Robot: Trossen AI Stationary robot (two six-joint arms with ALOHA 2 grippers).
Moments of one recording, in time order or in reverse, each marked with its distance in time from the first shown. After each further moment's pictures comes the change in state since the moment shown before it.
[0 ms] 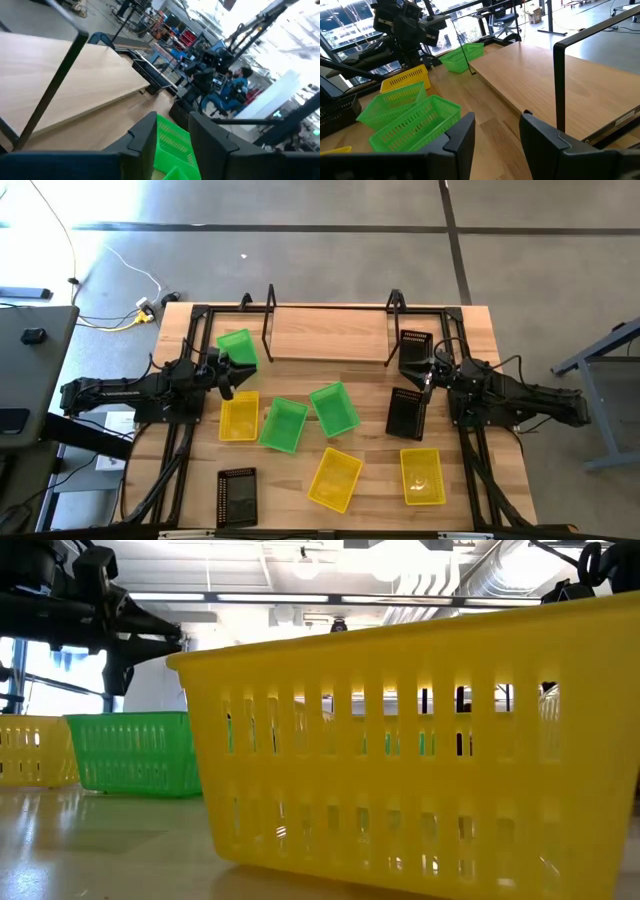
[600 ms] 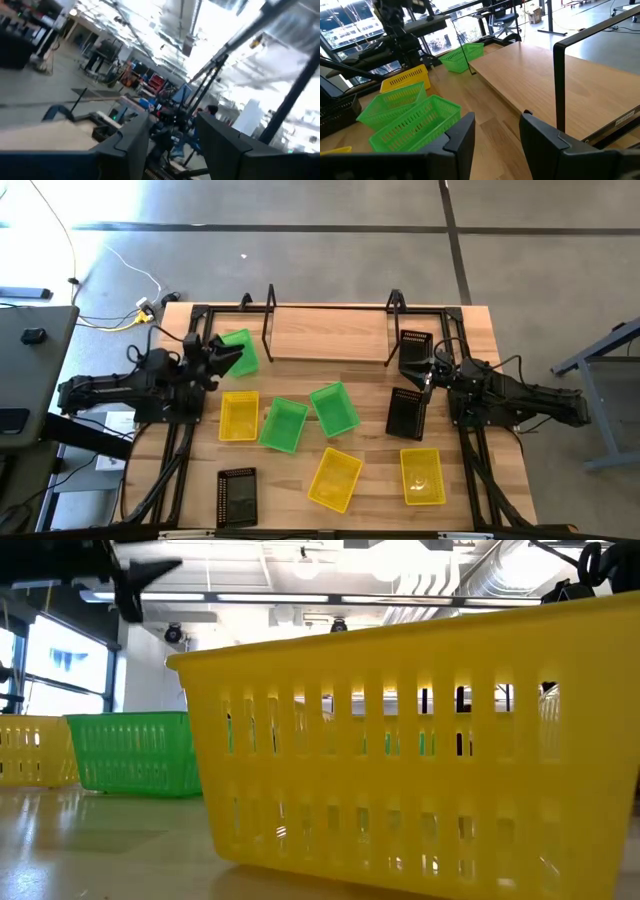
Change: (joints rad) left arm 0.000 0.063 0.204 0.179 0.021 0.151; right arm 0.000 0.000 0.000 0.000 0.000 0.000
